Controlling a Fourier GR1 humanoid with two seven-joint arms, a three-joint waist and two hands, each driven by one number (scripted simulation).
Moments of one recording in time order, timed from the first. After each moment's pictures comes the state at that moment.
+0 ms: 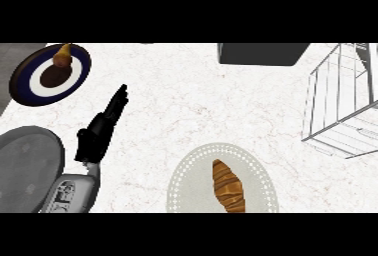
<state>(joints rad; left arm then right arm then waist) -0.21 0.09 -0.04 -1.42 -0.14 -0.02 0.01 -1.19 -1.06 -0.27 -0.20 -0.30 0.68 -0.35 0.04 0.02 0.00</state>
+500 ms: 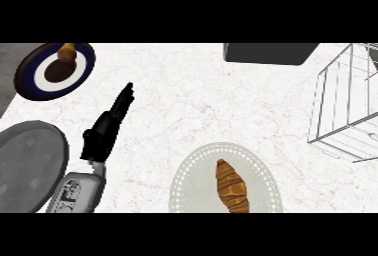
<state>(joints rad) -0.23 0.07 -0.06 -1.43 -0.14 -0.02 0.01 -1.17 -1.22 -0.27 -0.12 -0.27 0.77 -0.22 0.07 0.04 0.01</state>
